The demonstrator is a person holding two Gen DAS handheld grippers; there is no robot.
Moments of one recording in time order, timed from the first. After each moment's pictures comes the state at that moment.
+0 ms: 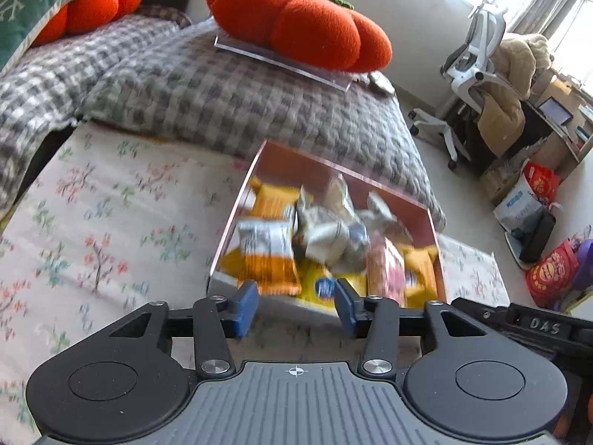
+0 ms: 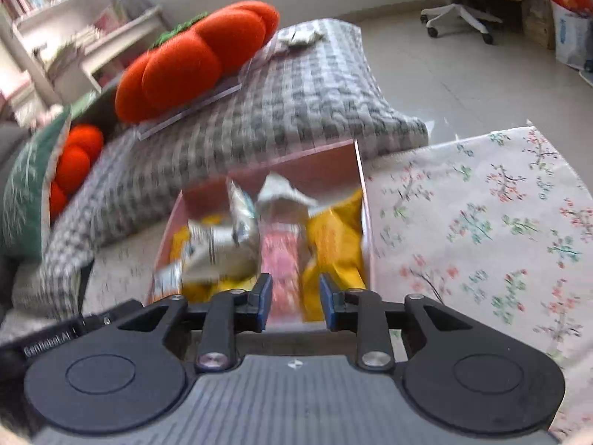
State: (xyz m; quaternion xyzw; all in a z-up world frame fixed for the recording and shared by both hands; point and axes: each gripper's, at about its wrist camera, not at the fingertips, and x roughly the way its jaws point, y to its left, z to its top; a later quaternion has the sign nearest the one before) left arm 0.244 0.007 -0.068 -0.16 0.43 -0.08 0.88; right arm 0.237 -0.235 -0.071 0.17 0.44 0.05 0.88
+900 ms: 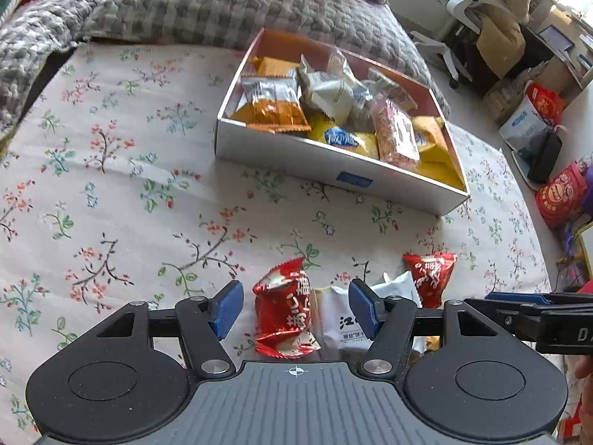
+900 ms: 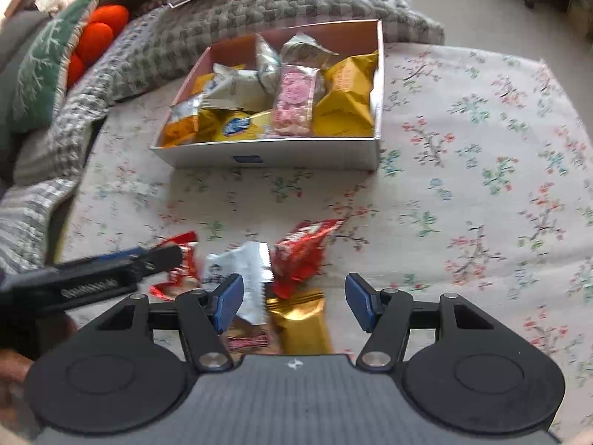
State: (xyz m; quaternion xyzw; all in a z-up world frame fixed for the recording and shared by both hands) left arm 0.185 -0.007 -0.113 -0.11 0.52 -0.10 0.84; right arm 0.175 -0.217 -0.090 0.10 0.56 0.12 0.81
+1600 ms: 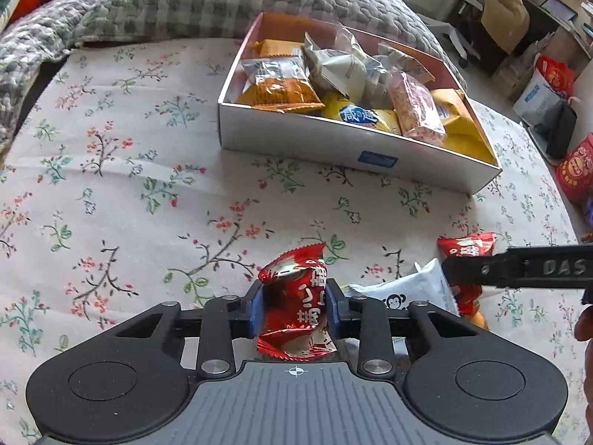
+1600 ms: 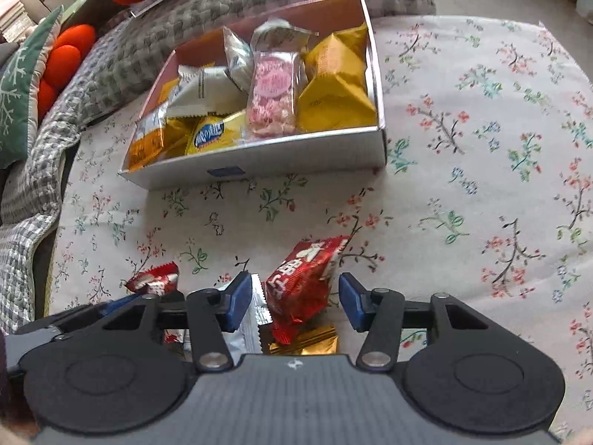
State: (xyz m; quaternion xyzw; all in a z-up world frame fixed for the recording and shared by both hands) left arm 0.192 -0.013 -0.133 -0.06 0.53 -0.09 0.84; right arm 0.199 -0.209 -0.125 0.14 0.57 0.08 0.81
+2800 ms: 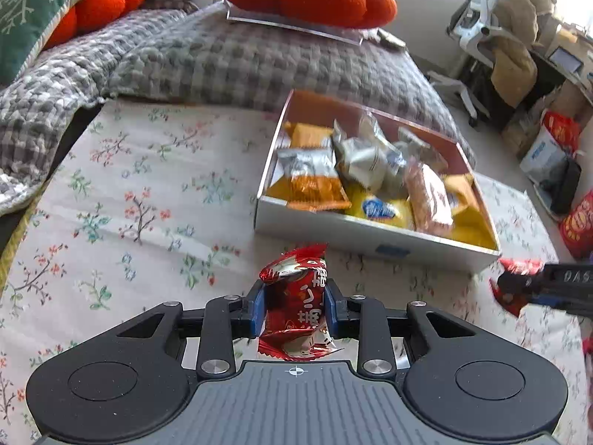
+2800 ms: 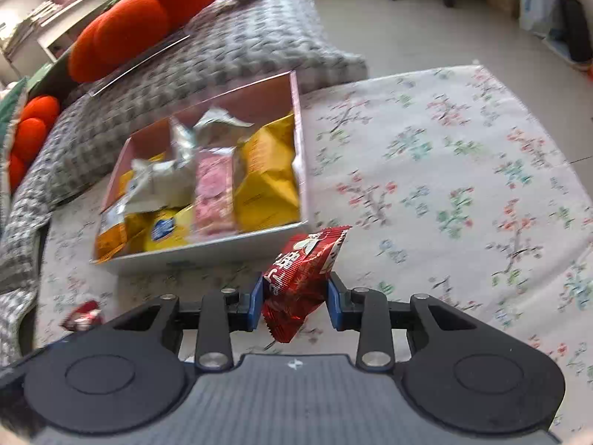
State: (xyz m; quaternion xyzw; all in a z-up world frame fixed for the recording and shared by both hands) left arm 0.204 0.009 -0.099 -0.09 0.45 -0.06 0.89; right arm 0.209 -0.243 -0.097 0.16 0.50 -0.02 0.85
